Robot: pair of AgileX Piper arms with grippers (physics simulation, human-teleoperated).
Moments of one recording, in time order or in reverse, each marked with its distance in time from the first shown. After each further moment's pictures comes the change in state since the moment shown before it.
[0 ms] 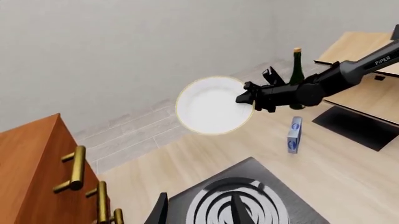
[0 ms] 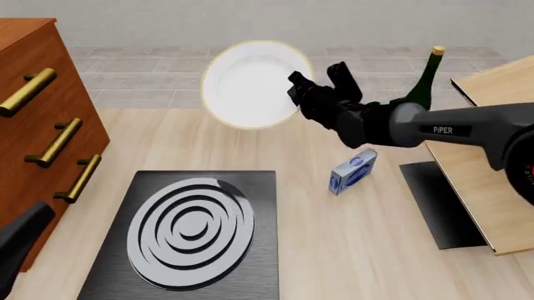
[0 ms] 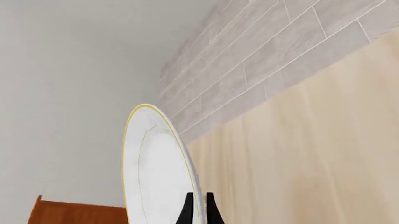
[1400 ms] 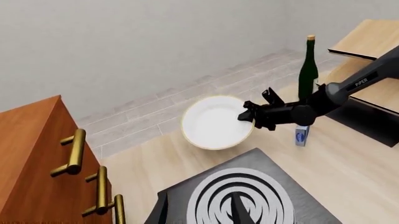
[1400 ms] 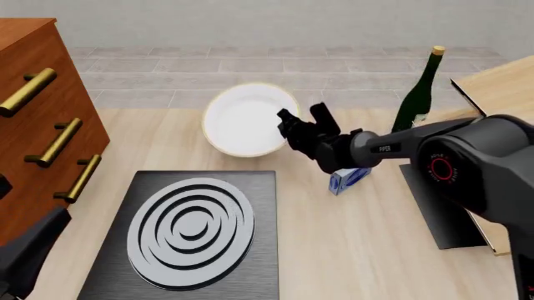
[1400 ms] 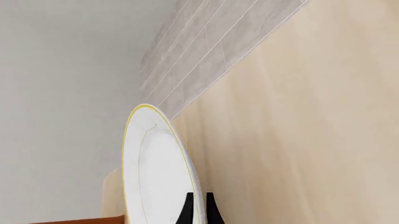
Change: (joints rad) left arm 0.046 0.004 0.073 -0.039 -0.019; right arm 0.011 0.293 -0.108 -0.076 0.084
